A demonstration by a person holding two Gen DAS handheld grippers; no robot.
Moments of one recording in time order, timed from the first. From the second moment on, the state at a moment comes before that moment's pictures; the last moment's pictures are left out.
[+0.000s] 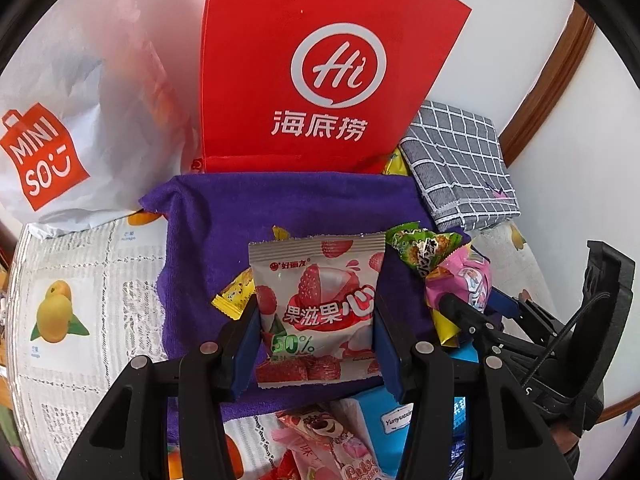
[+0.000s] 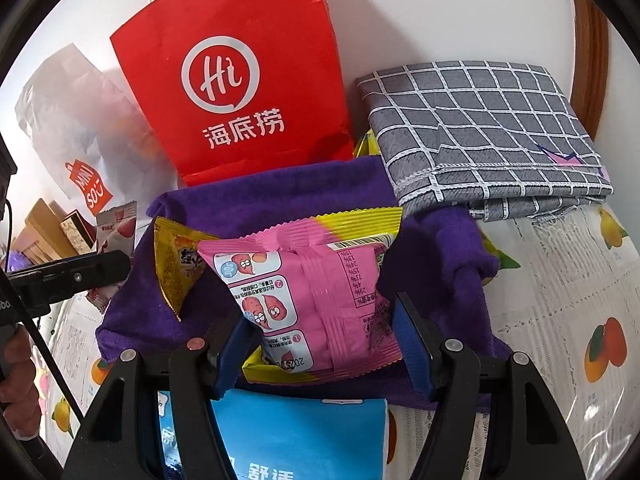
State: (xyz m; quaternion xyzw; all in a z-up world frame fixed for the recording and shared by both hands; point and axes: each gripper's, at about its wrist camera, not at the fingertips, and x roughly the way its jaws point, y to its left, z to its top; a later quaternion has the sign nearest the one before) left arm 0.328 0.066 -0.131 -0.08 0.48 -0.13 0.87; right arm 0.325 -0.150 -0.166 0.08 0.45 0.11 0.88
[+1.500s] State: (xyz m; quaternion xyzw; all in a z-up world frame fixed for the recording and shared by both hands) left arm 0.324 0.064 -0.122 -0.03 0.48 -0.08 0.87; right arm 0.303 -0.149 -0.137 0.07 0.38 0.13 0.91
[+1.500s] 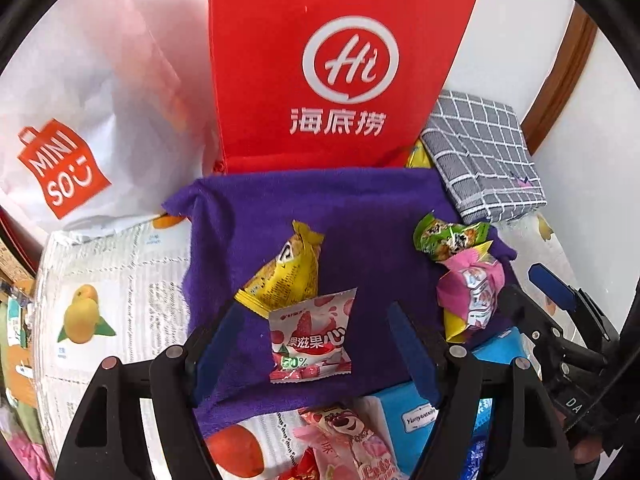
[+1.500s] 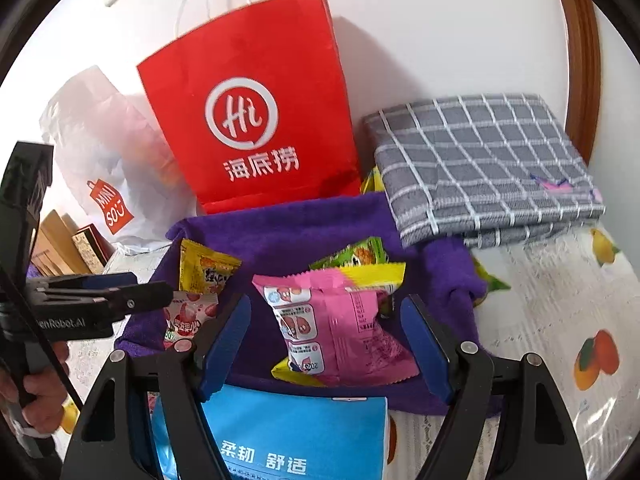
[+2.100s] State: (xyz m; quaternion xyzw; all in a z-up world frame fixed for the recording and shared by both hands) left arm 0.297 0.052 -0.084 -0.04 0.46 -0.12 0.88; right arm 0.216 -0.137 -0.104 0.06 0.38 0.12 0.92
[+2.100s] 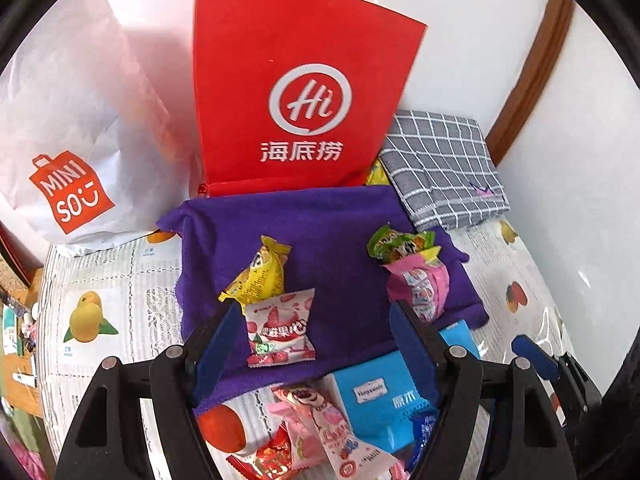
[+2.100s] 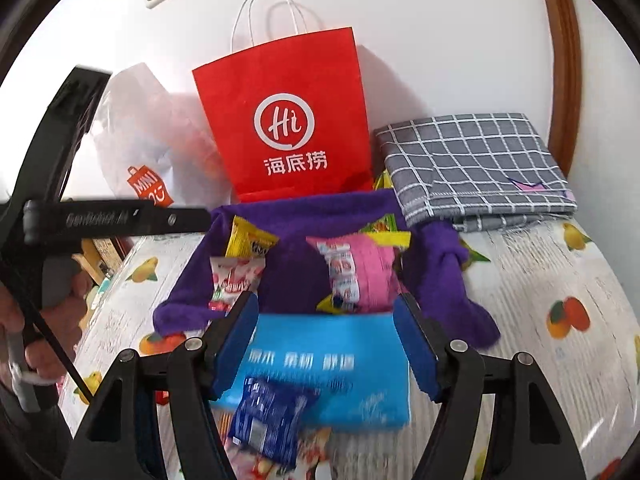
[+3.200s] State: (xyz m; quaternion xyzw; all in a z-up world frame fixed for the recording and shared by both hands) left arm 0.286 0.054 -0.070 -0.04 0.45 -0.12 0.88; right arm 0.185 -0.092 -0.161 0.05 0.48 0.08 0.87
